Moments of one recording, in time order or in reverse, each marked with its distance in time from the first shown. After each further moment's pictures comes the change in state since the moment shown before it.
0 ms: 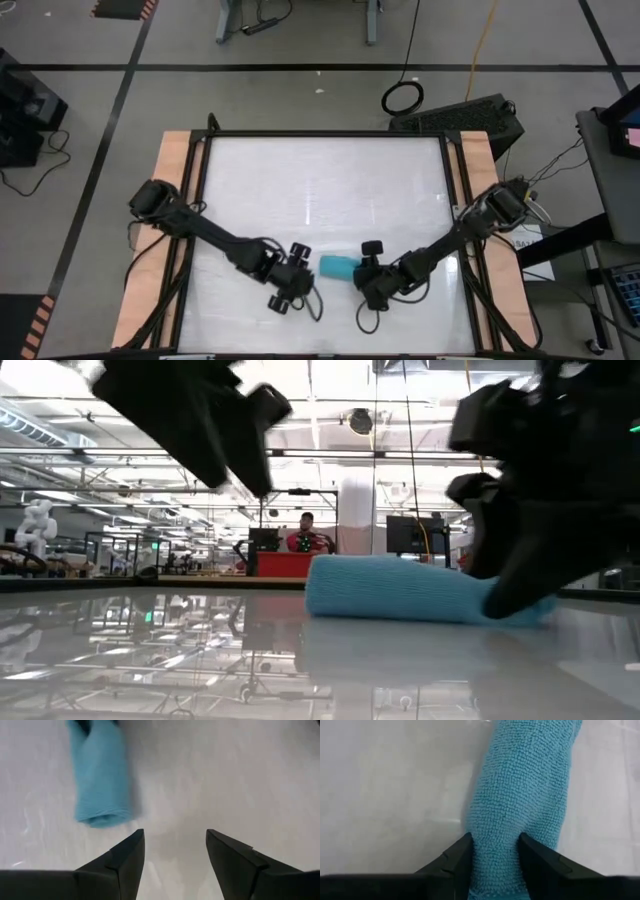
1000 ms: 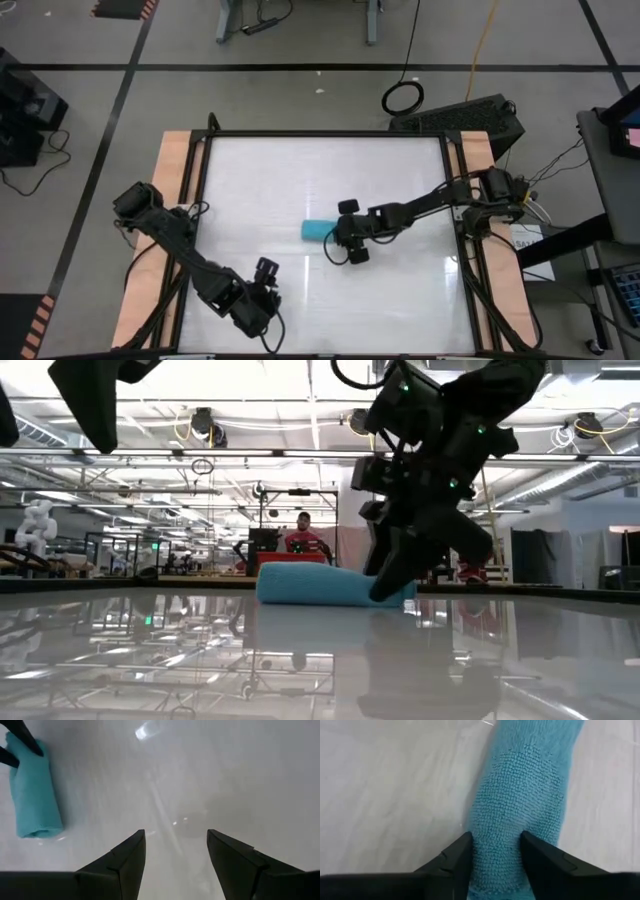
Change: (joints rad) left arm -0.272 -0.075 0.002 -0.288 -0.213 -0.223; right arm -0.447 -0.011 0.007 0.172 -0.259 -0.541
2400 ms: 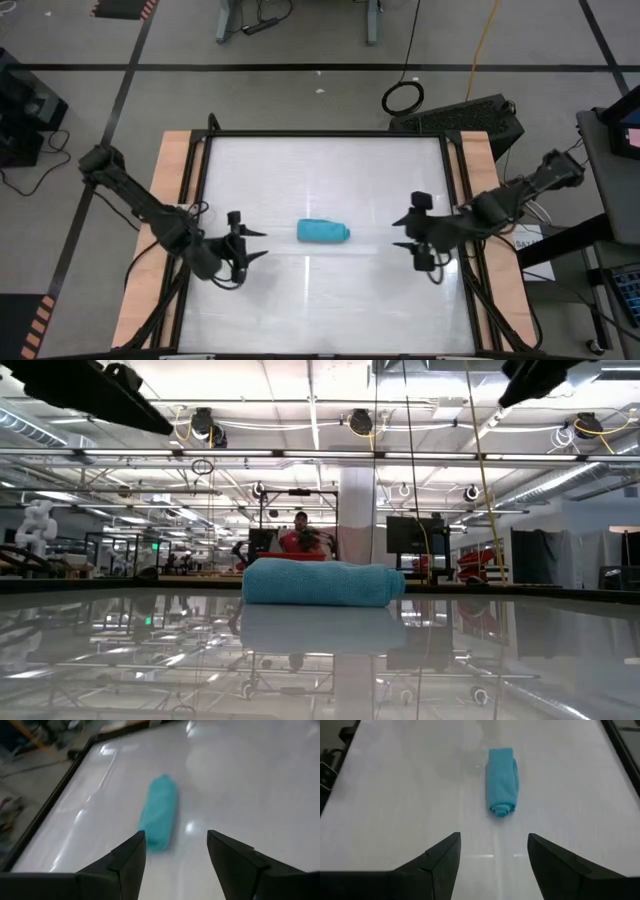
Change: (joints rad) left arm 0.044 -0.657 -0.664 0.554 -0.439 -0.024; right arm 0.387 -0.761 0.035 -0.679 0.263 0.563
